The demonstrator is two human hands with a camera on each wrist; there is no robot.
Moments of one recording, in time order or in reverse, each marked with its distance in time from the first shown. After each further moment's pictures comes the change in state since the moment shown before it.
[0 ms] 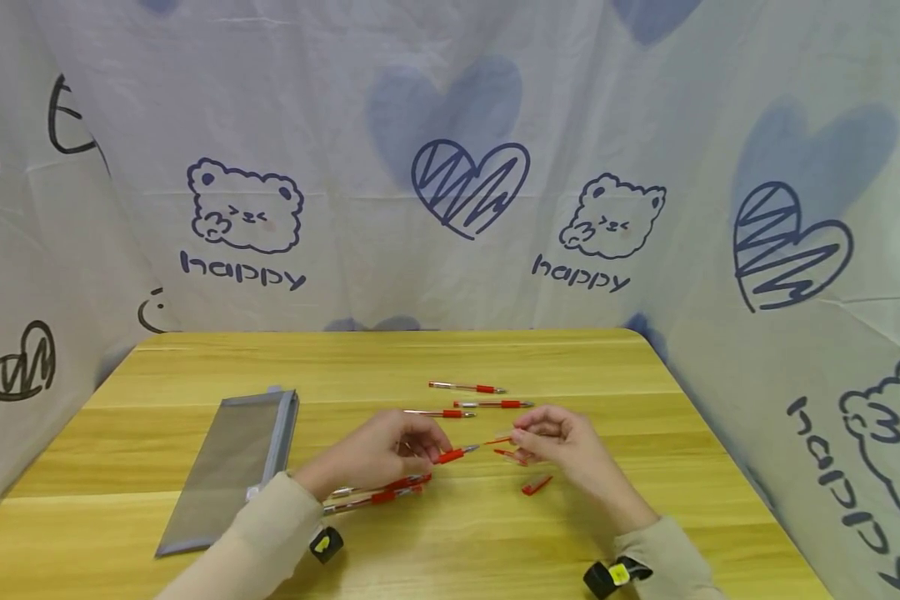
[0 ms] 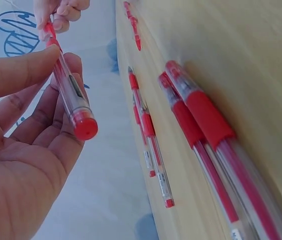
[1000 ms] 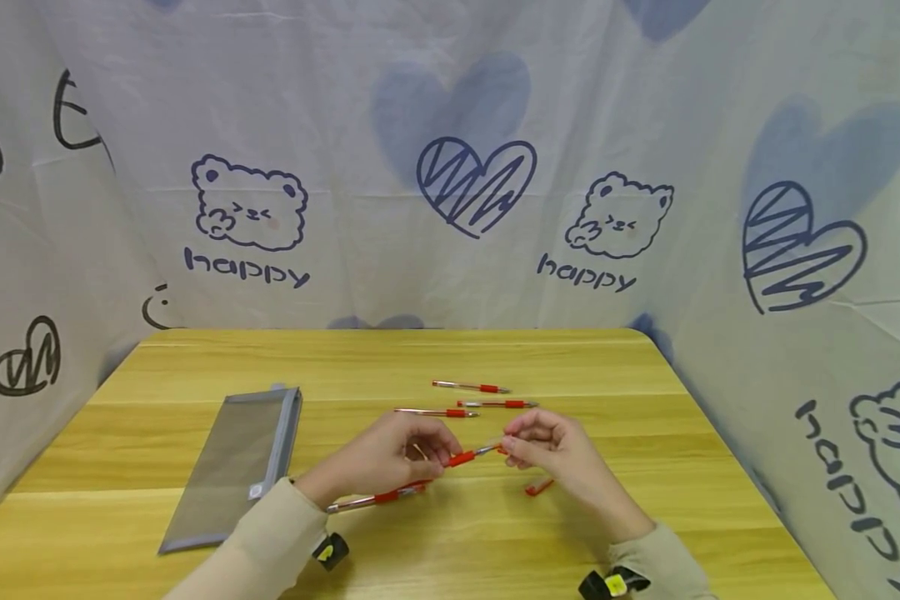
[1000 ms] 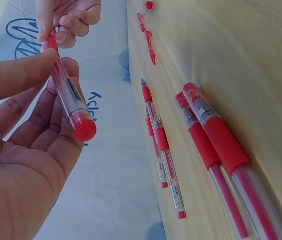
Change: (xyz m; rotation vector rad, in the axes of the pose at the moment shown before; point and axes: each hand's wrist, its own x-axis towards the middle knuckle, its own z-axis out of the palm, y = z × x) left_hand -0.004 0.015 0.004 -0.080 0.018 0.014; right_hand -0.001 -0.007 0.017 0.005 -0.047 -0.004
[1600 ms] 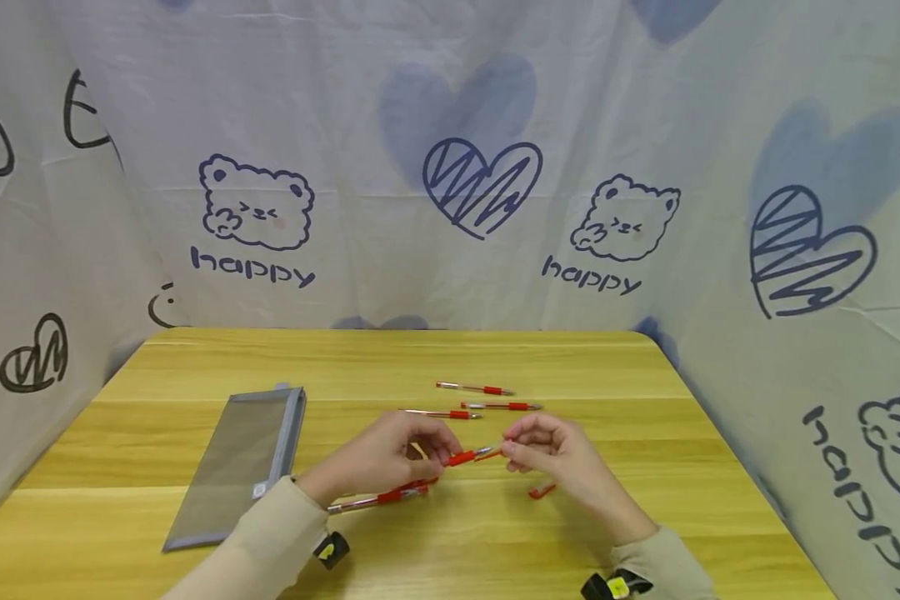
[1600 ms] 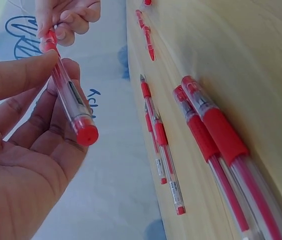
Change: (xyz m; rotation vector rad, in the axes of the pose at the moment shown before) left_hand -0.002 -0.003 -0.004 0.058 0.016 -0.007; right_hand 0.002 -0.001 0.002 -0.012 -0.042 -0.019
